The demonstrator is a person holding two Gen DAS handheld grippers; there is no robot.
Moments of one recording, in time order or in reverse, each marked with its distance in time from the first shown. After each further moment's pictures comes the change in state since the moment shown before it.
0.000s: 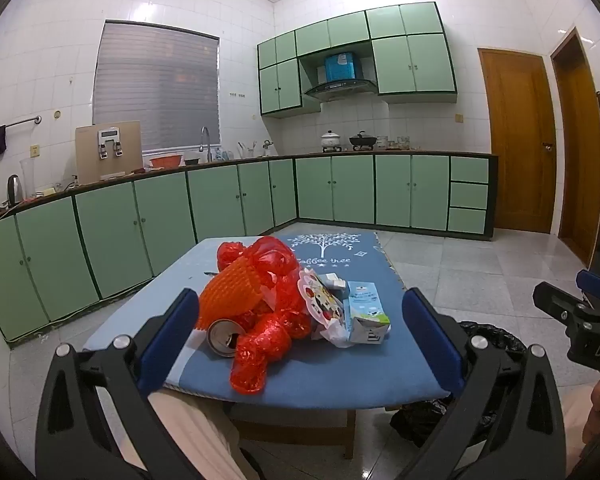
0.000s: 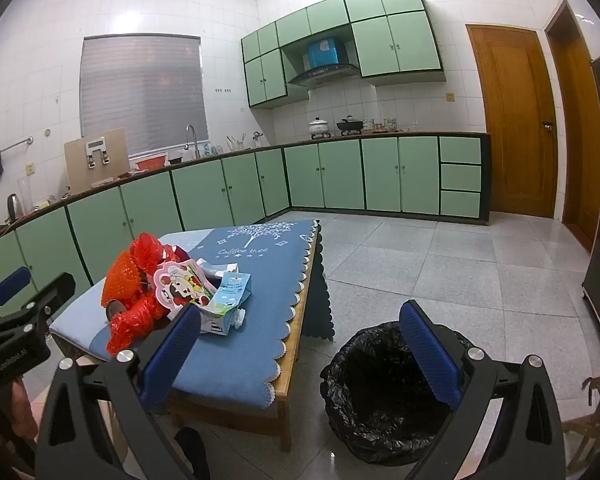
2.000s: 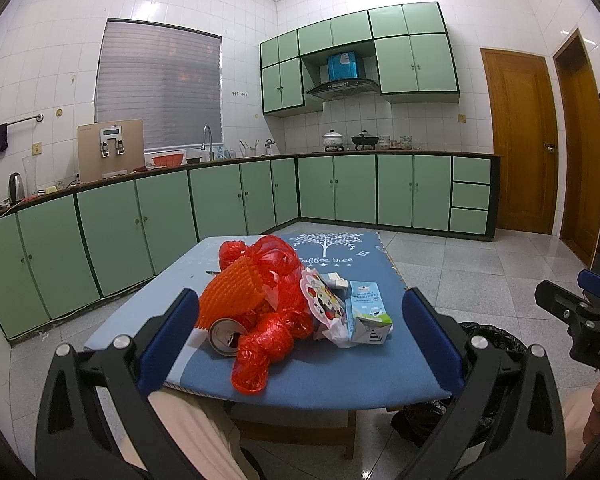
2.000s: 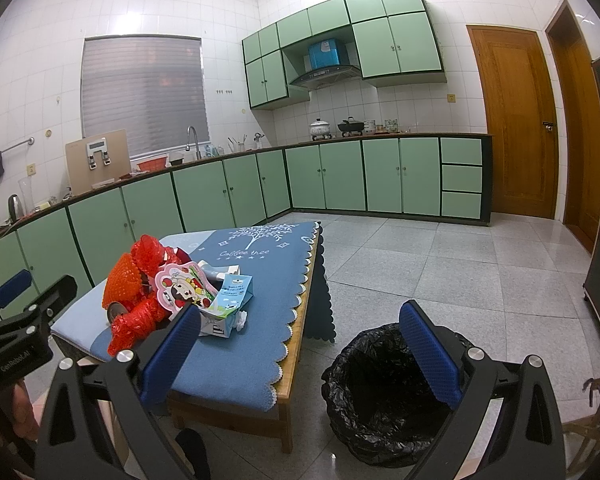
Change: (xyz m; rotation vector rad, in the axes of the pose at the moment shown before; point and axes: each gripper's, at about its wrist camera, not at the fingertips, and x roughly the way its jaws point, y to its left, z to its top) left arm 0.000 0.001 0.000 -0.010 -0.002 0.000; right arm -0.001 0.000 0.001 -0.001 -0.002 0.001
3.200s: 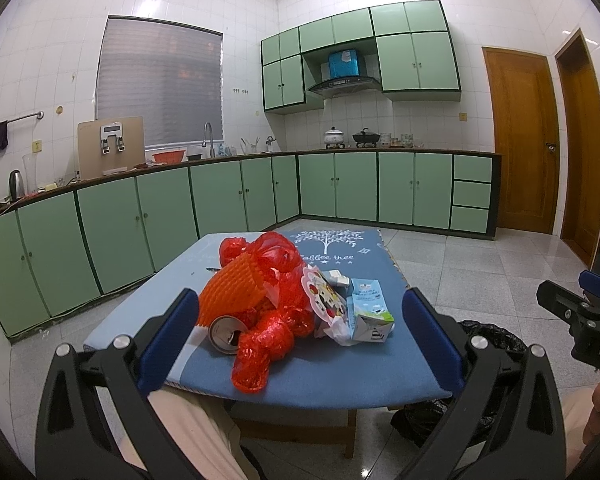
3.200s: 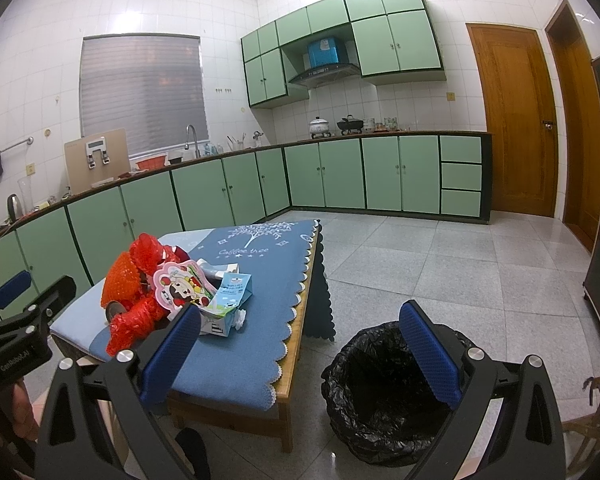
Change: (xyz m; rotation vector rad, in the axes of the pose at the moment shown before) left arm 0.000 0.004 -0.001 -0.002 0.007 0.000; right arm 0.002 0.000 0.000 0.002 0.002 0.000
